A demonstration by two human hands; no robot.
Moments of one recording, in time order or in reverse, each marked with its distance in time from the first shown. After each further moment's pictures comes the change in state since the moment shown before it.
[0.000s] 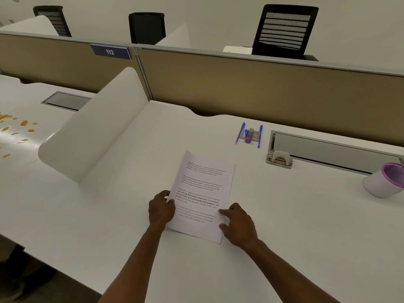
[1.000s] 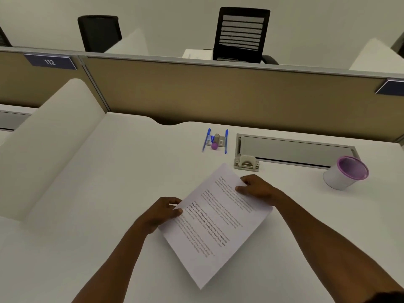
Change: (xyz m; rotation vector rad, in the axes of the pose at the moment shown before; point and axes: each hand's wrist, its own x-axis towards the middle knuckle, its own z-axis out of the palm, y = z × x) left_hand 0.033 0.077 0.049 -0.221 -0.859 0.066; right_hand 0.084 0.103 -0.172 0.458 -0.192 0.274
